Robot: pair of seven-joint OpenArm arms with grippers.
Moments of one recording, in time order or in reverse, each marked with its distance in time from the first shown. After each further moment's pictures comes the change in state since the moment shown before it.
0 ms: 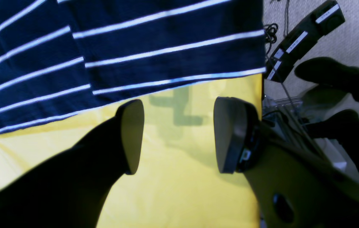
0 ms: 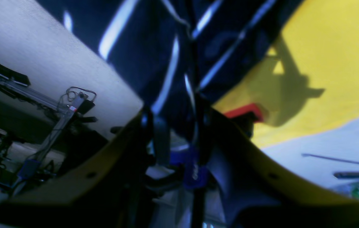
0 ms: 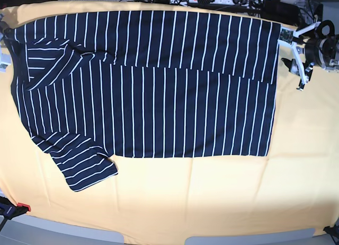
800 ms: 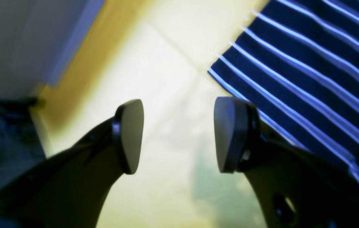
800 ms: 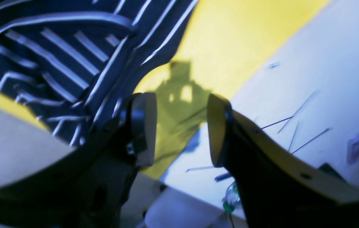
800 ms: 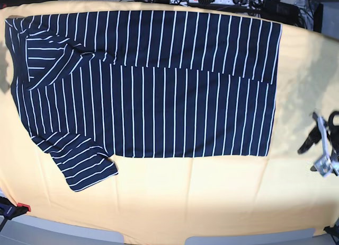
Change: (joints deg) left arm -32.0 13.7 0.1 -31.6 -39.6 20.2 4.2; right arm 32.3 6.1 1.6 0.1 4.8 -0.8 1.4
